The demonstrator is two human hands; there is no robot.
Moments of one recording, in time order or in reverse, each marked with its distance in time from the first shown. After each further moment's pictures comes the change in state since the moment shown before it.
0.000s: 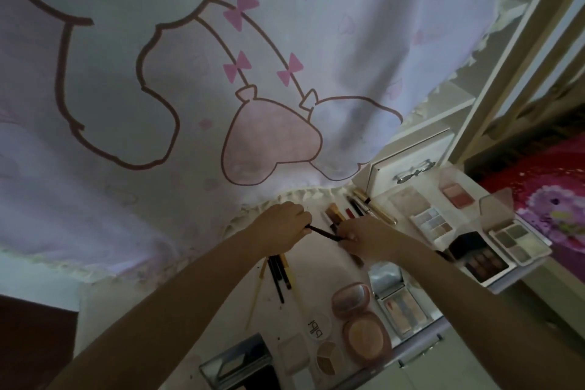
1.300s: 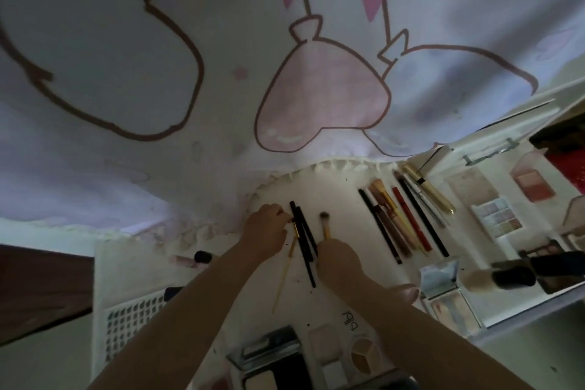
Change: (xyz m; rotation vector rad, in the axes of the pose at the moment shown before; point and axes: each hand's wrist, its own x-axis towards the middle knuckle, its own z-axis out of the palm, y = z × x) left_hand -0.035 -0.071 0.117 -0.292 -0.072 -0.396; right_hand 0.093 -0.051 0.136 0.021 -0.137 0.239
